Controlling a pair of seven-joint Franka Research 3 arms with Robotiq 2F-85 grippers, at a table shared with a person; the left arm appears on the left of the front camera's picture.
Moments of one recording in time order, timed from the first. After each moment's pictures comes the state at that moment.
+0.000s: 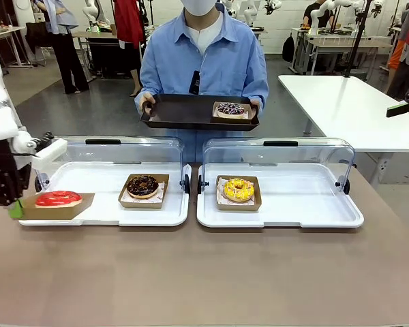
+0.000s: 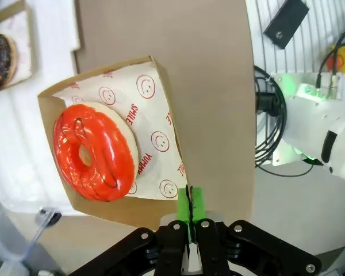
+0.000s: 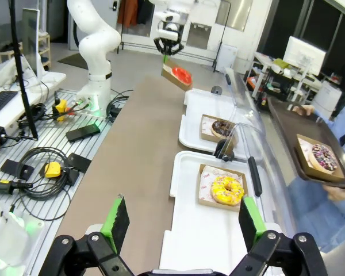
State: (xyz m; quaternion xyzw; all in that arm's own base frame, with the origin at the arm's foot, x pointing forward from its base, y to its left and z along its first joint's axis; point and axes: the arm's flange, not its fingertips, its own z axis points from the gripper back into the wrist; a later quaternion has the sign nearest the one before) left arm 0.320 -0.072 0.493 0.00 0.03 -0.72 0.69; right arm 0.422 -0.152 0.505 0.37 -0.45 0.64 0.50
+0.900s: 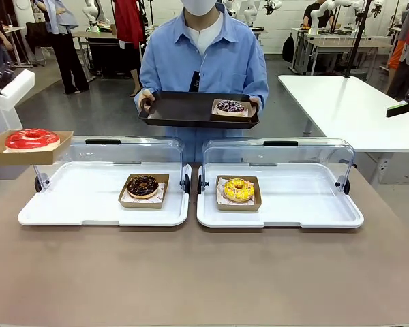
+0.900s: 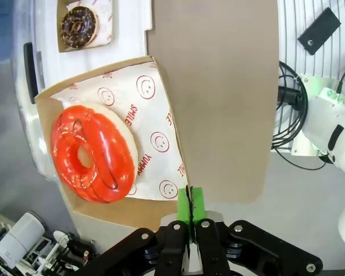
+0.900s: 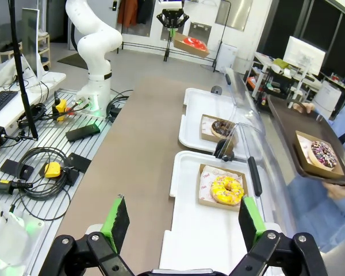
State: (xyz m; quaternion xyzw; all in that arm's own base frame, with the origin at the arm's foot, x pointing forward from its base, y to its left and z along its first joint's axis) left arm 0.300 -0.065 0.596 0.08 -0.04 -0.68 0.73; right arm 0.421 -0.153 0.505 0.37 -0.46 0.64 0.50
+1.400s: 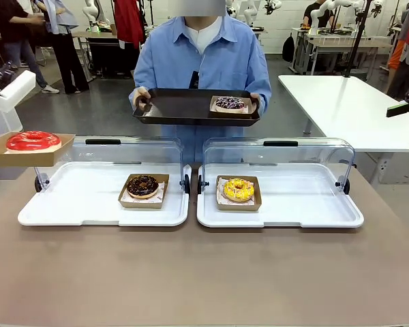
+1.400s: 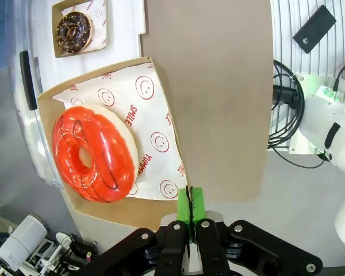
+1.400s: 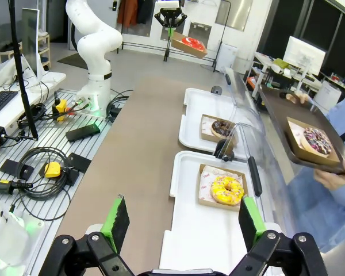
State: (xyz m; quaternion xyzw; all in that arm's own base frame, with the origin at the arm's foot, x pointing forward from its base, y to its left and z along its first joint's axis) left arm 0.293 -0.071 0.598 0.08 -0.04 -0.69 0.72; right arm 0.421 -0.153 0.505 0.37 -0.46 0.64 0.50
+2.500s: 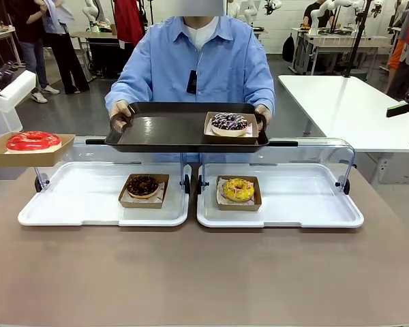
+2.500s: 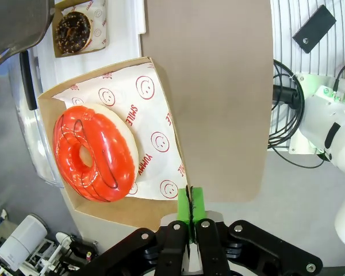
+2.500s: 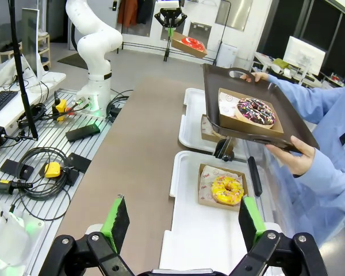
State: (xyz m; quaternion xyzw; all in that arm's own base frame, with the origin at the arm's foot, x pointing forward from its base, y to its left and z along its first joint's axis) left arm 0.293 -0.070 0.598 0.08 -0.04 -0.69 0.72; right arm 0.421 -0.153 0.505 0.37 -0.46 0.64 0.50
